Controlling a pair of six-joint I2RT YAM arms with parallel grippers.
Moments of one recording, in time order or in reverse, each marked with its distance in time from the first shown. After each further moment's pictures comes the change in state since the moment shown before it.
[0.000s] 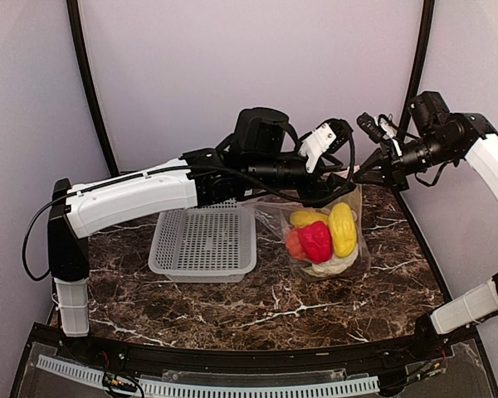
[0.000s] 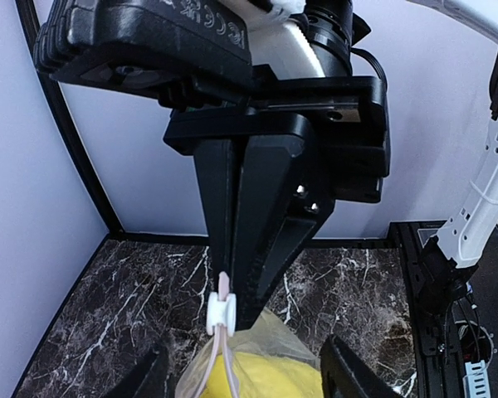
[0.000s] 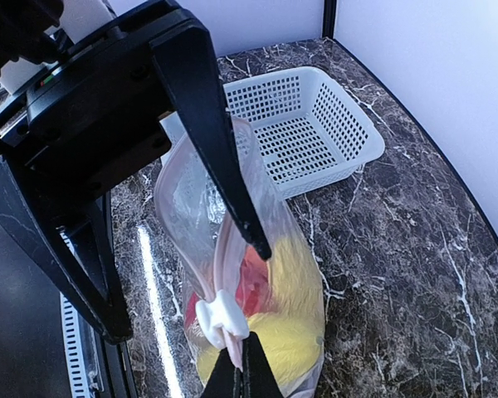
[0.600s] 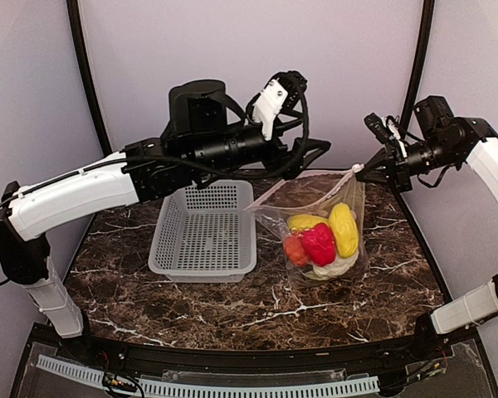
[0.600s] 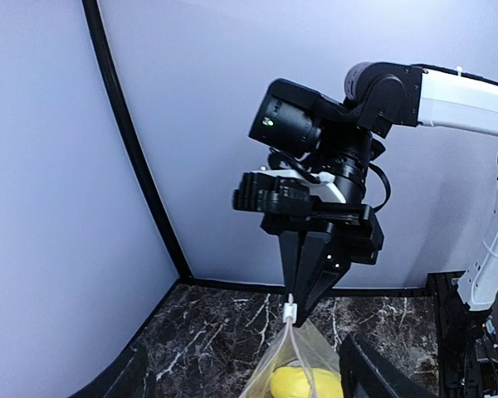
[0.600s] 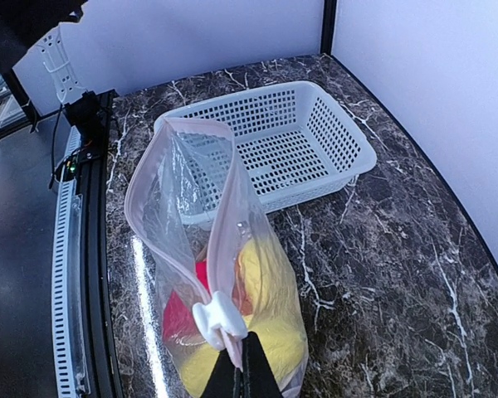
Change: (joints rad) left arm 0.005 -0.298 -0.232 0.146 -0.166 0.038; right arm -0.064 -0.016 -0.053 0.034 -0.080 -0.071
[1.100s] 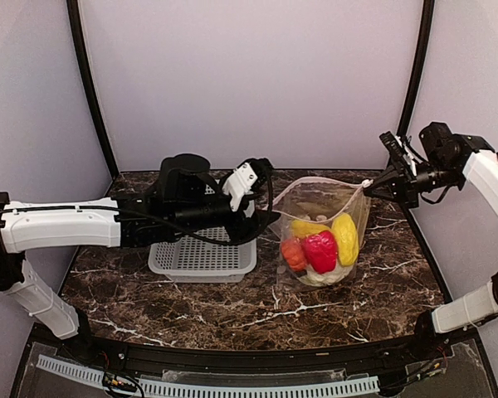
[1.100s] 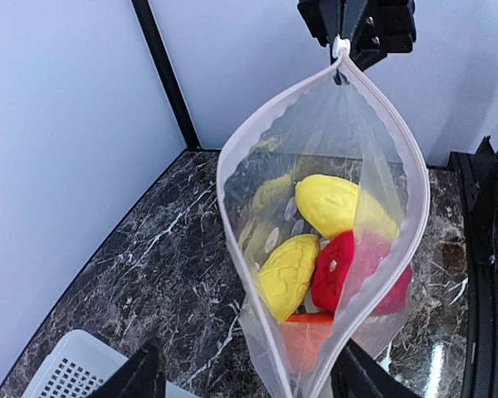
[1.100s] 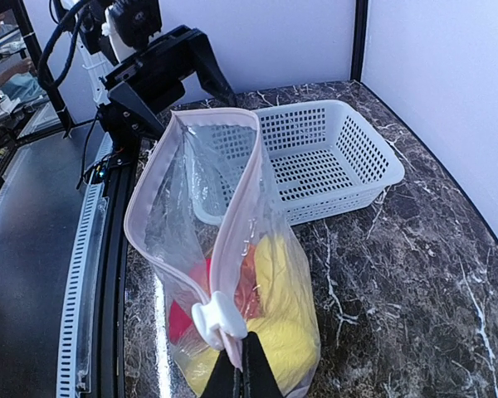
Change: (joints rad) left arm 0.047 -0.191 -0.574 0.097 -0.054 -0.018; right arm -0.158 -0.008 -0.184 -0.057 -0.239 -0.276
